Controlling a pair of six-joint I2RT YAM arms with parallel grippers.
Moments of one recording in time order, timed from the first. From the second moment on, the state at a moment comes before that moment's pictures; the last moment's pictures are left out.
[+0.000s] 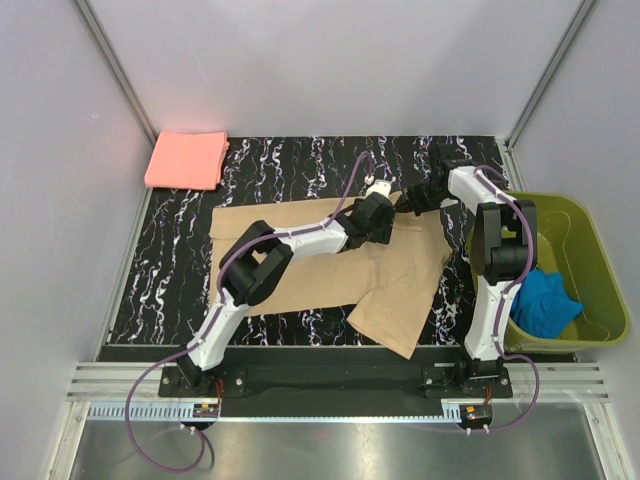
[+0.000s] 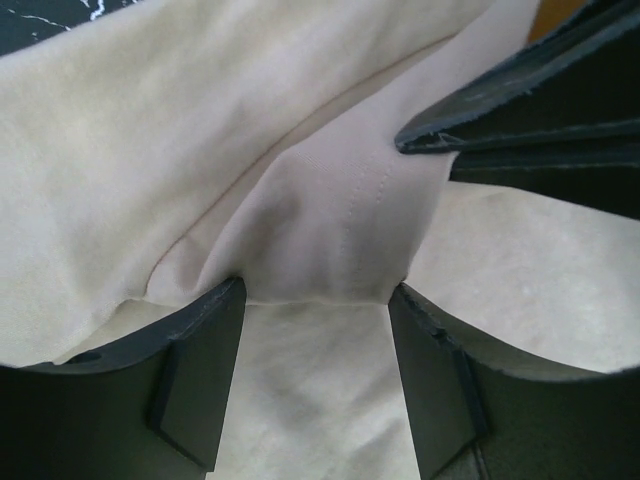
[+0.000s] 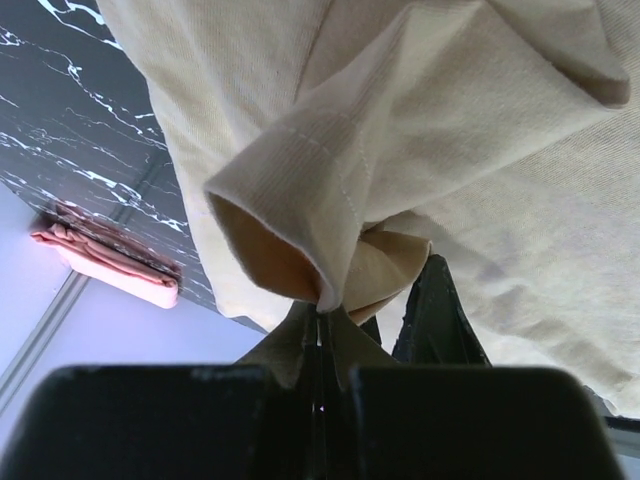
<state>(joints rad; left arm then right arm) -0.86 2.28 1.69 -0.13 -0.26 -0.44 0.09 2.08 1.59 -0.75 -0.36 1.34</state>
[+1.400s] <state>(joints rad) -0.87 2.17 1.67 -0.35 -0.13 -0.26 0.11 1.91 1.35 -0.79 -0.26 1.03</state>
